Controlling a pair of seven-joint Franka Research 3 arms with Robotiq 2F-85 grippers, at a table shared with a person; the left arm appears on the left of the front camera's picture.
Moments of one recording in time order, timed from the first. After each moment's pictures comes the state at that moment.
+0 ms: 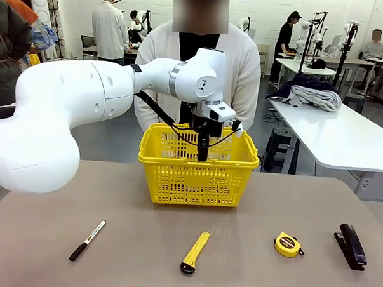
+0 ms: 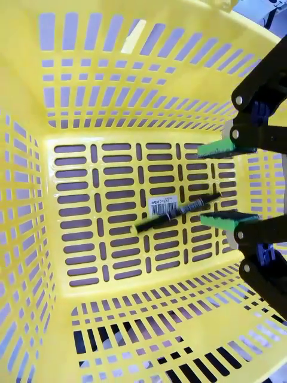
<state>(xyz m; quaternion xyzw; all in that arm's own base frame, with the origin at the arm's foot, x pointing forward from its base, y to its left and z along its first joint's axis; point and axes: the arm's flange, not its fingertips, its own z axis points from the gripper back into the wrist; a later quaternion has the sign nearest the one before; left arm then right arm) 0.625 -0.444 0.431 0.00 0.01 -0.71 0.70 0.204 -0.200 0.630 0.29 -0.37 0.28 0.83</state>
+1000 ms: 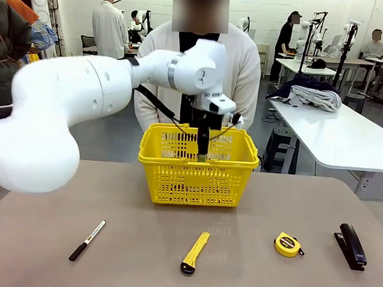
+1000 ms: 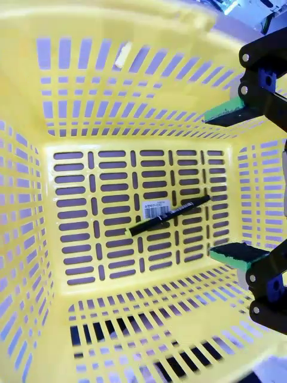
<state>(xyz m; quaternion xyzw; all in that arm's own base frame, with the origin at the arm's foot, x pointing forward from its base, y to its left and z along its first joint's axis) 0.619 -0.439 0.468 -0.01 0.00 -0.71 0.71 0.204 -0.200 0.630 0.29 -0.37 0.28 0.83</state>
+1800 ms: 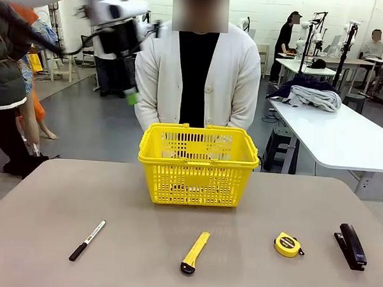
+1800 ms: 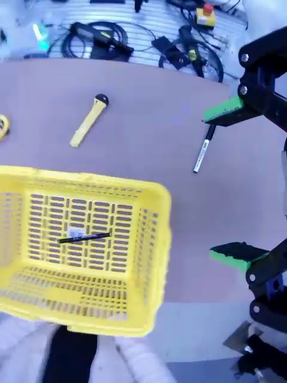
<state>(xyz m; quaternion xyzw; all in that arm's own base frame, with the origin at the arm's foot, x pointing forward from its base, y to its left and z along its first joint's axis) 0.502 -0.198 0.648 -0.09 -0.11 -0.62 0.77 0.204 -0.200 0.630 0.29 -0.37 0.28 0.83</state>
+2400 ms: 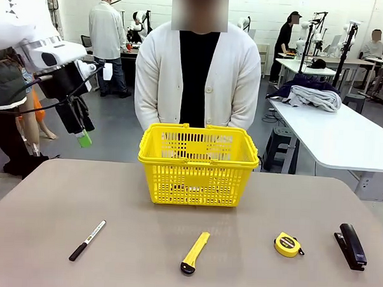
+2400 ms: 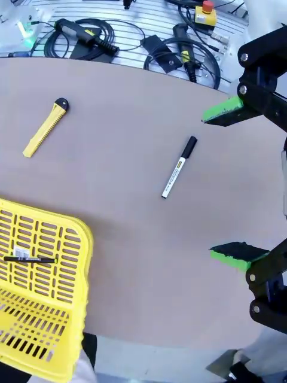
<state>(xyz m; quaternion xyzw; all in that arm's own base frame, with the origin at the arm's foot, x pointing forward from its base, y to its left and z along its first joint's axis) 0.445 -0.122 0.567 -0.11 -0.11 -0.59 0.79 0.204 -0.200 0.630 0.29 -0.37 0.28 0.83</state>
